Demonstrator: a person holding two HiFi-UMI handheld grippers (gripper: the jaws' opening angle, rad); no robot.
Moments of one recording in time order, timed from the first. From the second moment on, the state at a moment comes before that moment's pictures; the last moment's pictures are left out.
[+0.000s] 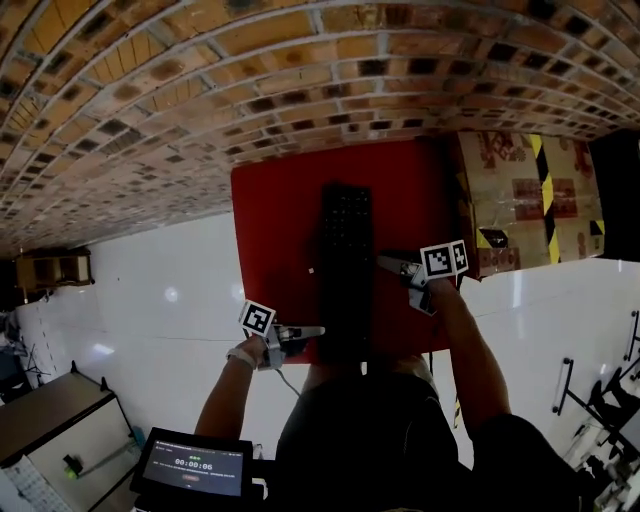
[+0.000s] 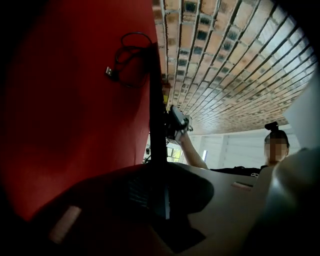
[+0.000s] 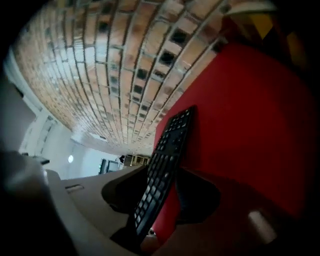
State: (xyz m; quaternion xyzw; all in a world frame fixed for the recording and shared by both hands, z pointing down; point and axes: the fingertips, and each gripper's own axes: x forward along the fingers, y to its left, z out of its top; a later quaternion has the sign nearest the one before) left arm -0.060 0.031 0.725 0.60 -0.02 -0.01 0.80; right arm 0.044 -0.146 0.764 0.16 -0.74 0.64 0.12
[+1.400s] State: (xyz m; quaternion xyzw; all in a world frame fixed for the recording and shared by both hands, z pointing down) left arm -0.003 0.004 0.663 0.84 0.02 -0.06 0.54; right arm -0.029 -0.196 0.579 -0.02 -0.80 0.60 -0.04
